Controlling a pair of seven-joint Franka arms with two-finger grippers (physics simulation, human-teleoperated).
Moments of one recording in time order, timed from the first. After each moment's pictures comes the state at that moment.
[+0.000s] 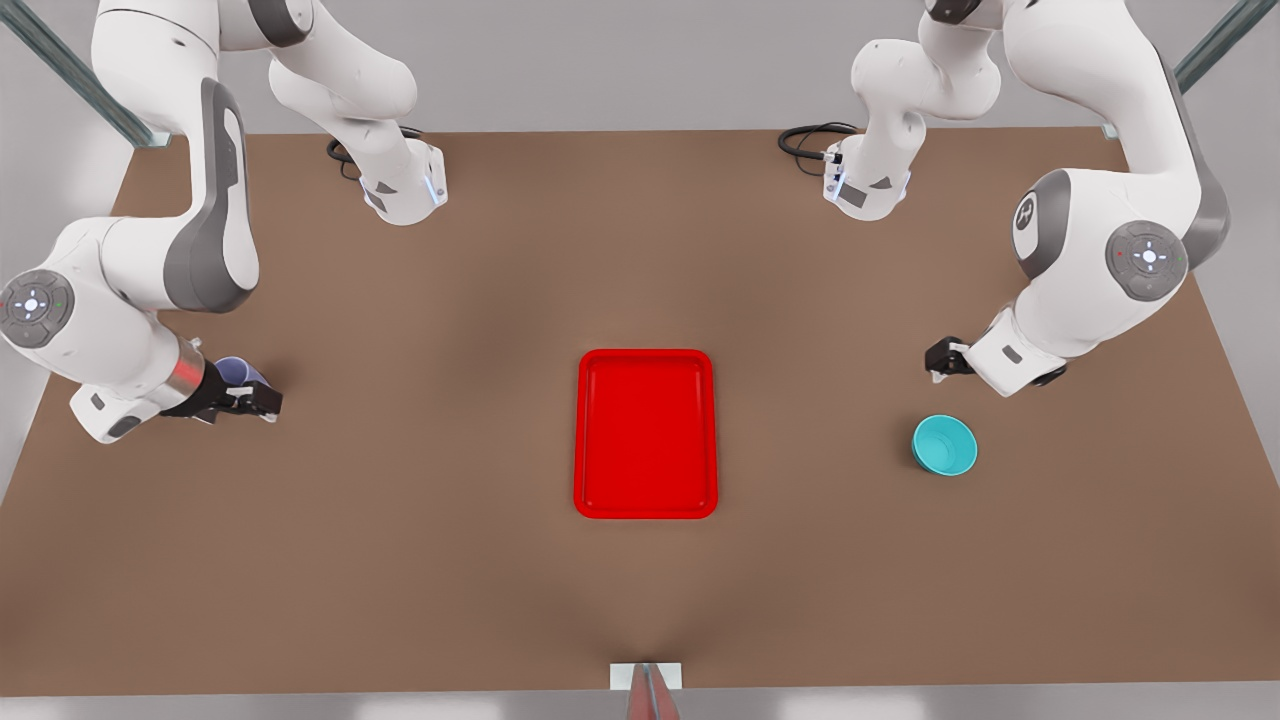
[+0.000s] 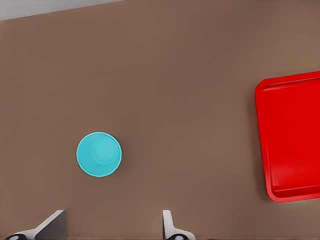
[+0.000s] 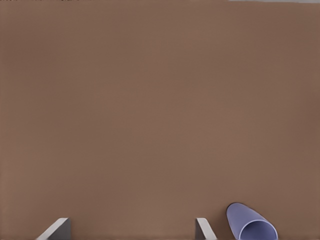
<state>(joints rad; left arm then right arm) -0.31 0.20 0.20 -1.50 -0.03 1.66 0.04 -0.12 0.25 0.12 -1.52 -0.04 1.76 -0.02</state>
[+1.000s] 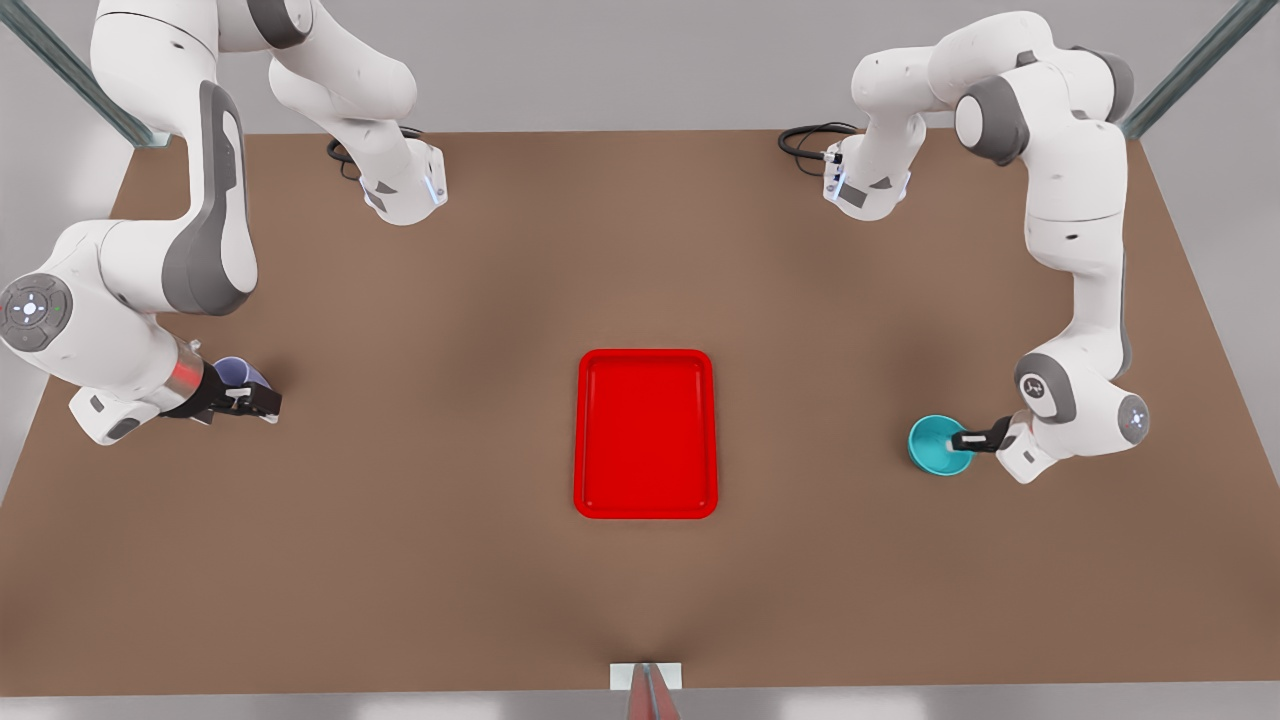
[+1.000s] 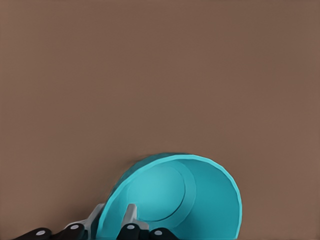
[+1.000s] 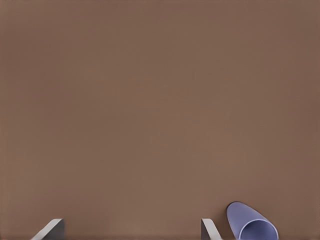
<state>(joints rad) 0.07 0.66 0.15 -1.77 -0.42 2.18 0.50 -0.13 0.26 0.12 -1.52 -0.04 1.76 -0.02</state>
